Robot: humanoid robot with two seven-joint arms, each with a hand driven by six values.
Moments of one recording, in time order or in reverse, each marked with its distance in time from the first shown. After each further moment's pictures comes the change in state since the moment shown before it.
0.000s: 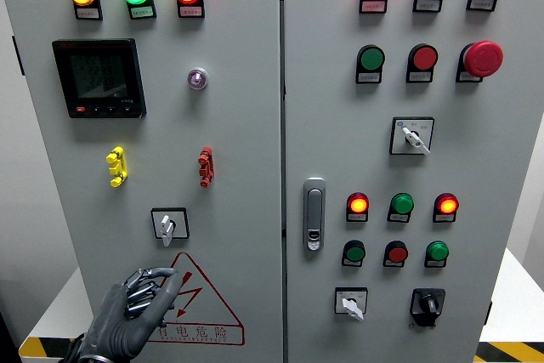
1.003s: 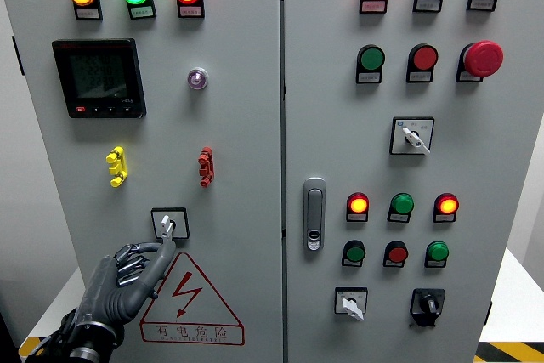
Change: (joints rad) left arm -0.113 0.007 -0.012 0.009 0.008 0.102 0.144; right arm 0.001 0.000 0.000 0.000 0.000 0.000 -0.001
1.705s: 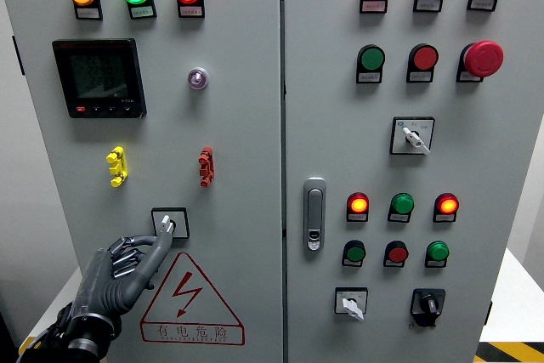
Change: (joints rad) left arm -0.032 0.004 0.002 0.004 0.001 0.049 0.014; right arm -0.001 0.000 0.000 0.000 0.000 0.000 0.001
